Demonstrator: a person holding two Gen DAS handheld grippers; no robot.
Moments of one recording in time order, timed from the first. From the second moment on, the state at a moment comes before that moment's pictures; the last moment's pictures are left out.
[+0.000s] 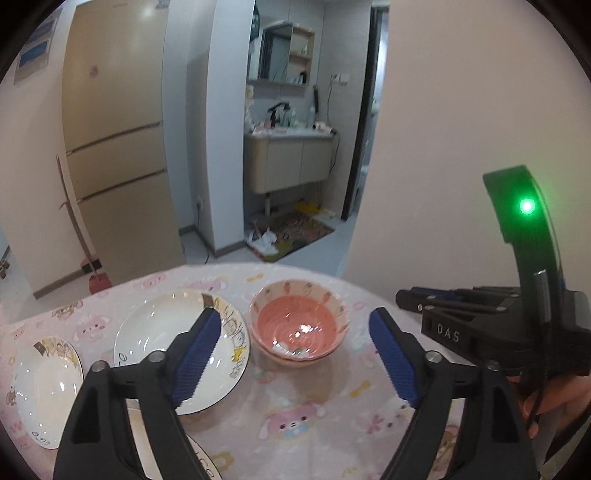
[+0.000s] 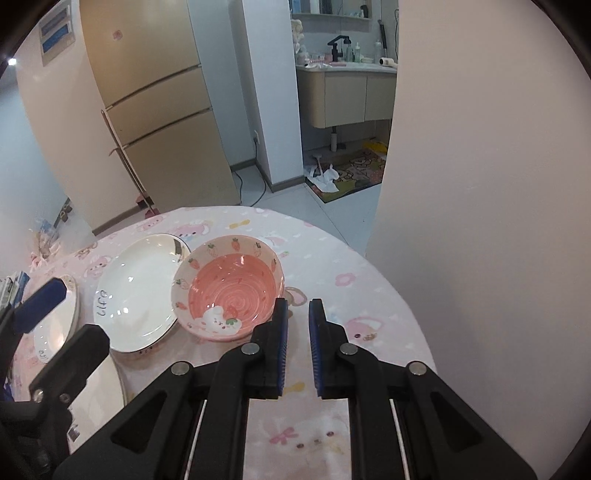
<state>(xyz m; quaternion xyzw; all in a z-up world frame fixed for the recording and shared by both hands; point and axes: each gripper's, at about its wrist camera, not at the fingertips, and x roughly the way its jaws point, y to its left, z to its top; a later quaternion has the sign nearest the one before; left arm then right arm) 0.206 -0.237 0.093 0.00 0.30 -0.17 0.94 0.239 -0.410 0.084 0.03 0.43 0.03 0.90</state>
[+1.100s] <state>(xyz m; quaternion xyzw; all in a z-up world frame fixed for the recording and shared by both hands) 0.084 -0.289 0.046 -0.02 0.30 -0.32 0.90 0.046 -0.488 0.078 0.07 0.36 0.00 0.93</state>
